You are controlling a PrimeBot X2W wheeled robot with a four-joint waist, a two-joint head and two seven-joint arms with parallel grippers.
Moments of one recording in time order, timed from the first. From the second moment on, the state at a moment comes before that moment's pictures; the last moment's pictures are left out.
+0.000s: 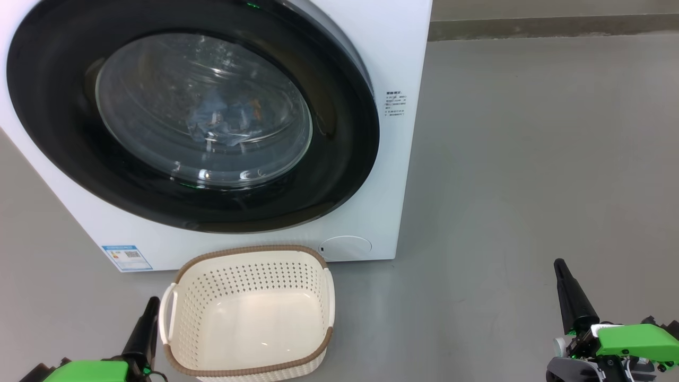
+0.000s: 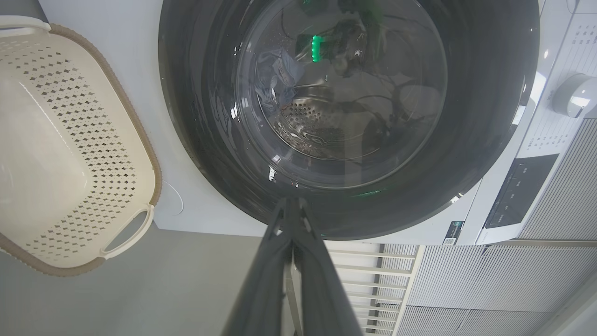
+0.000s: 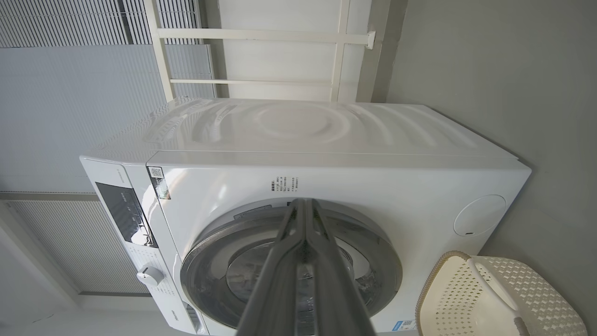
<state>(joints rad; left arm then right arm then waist) -0.07 0.04 0.08 0.27 -1.60 -0.13 0.11 -0.10 -0.05 -0.14 0.28 1.60 0.13 0.11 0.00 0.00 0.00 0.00</state>
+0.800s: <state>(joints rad) -0.07 0.04 0.08 0.27 -1.60 -0.13 0.11 -0.10 -0.05 -0.14 0.28 1.60 0.13 0.11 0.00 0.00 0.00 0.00</state>
